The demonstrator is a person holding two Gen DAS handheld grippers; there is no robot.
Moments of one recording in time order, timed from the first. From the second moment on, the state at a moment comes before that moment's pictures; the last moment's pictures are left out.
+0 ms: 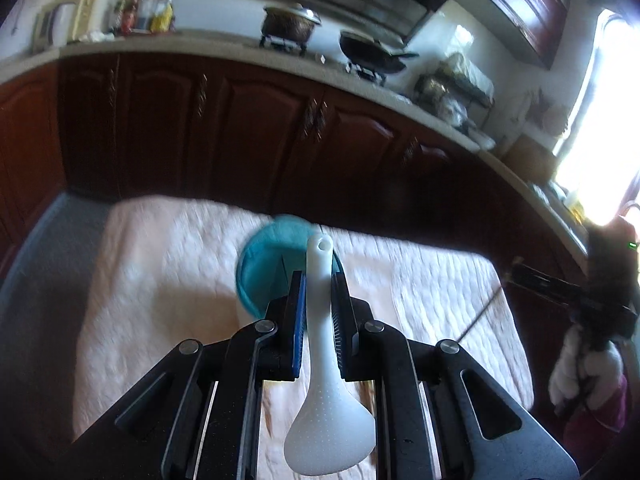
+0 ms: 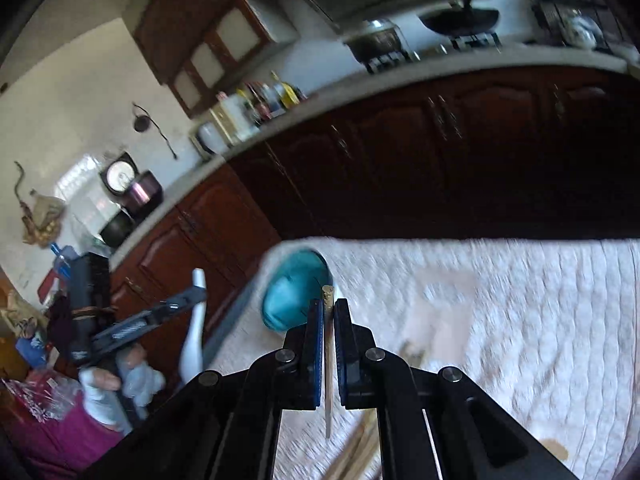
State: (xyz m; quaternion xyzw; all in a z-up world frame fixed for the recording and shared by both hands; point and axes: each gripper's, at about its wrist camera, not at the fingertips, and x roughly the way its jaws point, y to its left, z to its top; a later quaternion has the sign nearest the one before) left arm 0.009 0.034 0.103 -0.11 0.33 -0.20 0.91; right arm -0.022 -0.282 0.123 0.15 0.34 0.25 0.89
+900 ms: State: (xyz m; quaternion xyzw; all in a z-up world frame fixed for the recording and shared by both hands) left arm 0.127 -0.006 0.038 -0.03 0.23 0.00 0.97; right arm 0.105 -0.197 0.148 0.07 0.31 0.24 0.92
